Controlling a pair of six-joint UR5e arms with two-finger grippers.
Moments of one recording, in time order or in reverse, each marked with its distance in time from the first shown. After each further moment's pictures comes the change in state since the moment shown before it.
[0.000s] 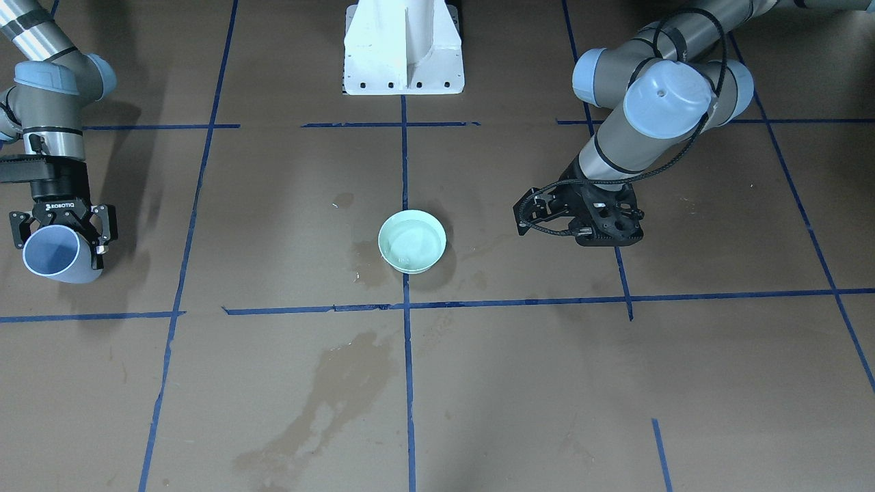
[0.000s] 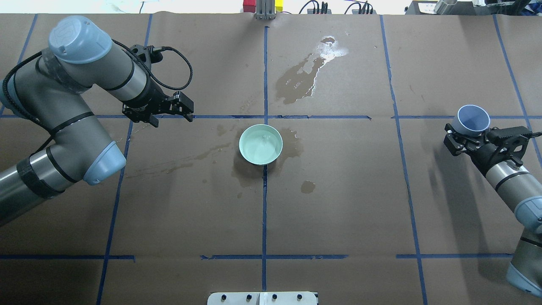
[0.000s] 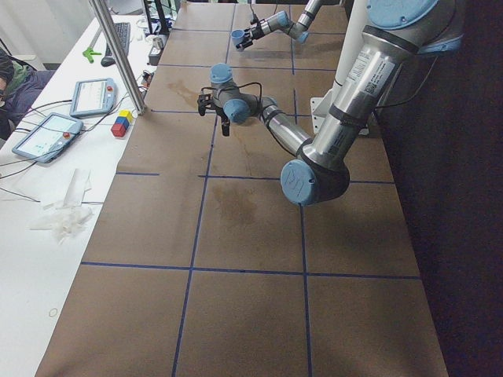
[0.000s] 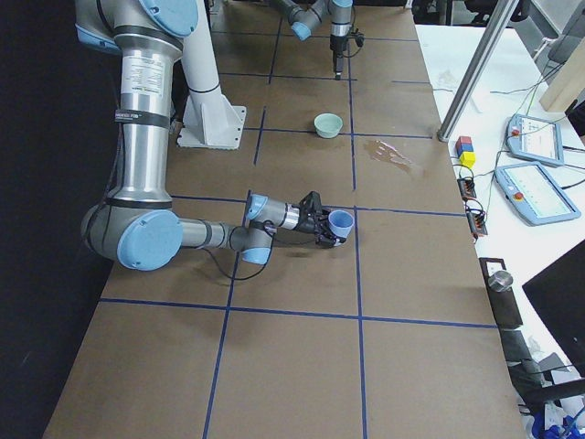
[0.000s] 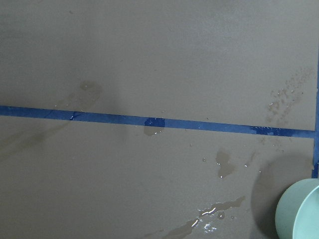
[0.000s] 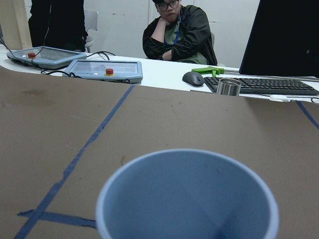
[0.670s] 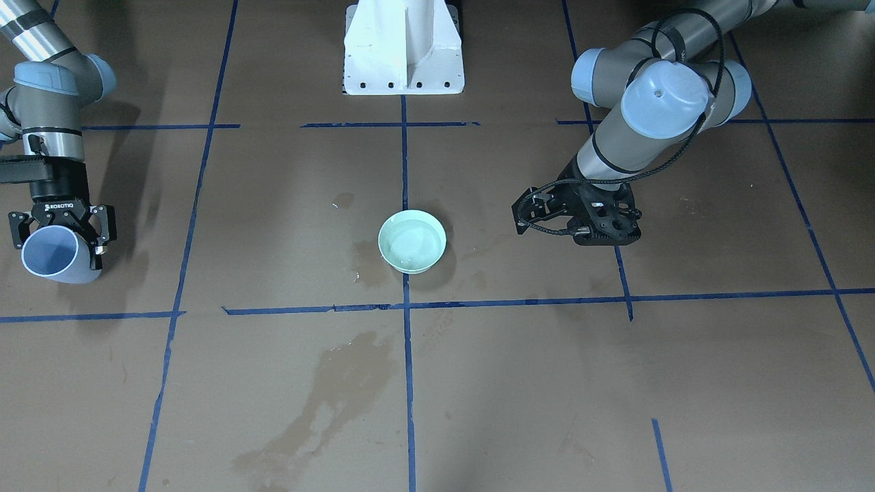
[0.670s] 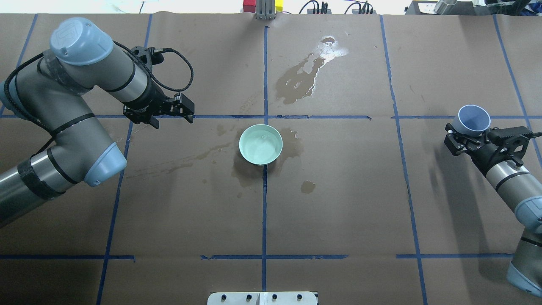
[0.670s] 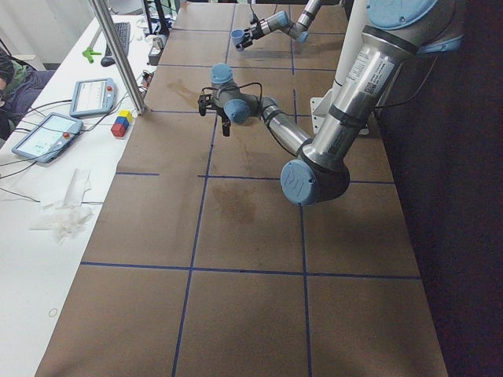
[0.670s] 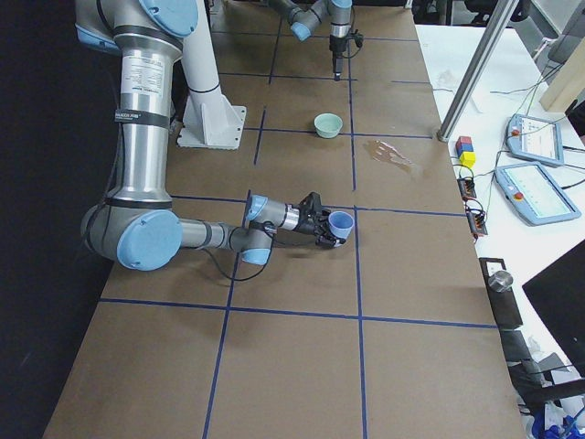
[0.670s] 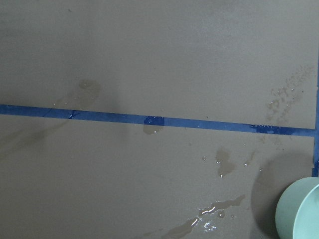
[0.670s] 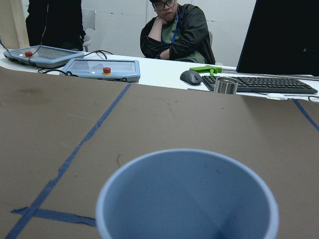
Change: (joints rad) left arm 0.006 0.001 0.000 0.000 0.001 0.000; right arm 0.001 -0.003 -0.014 0.005 0.000 0.005
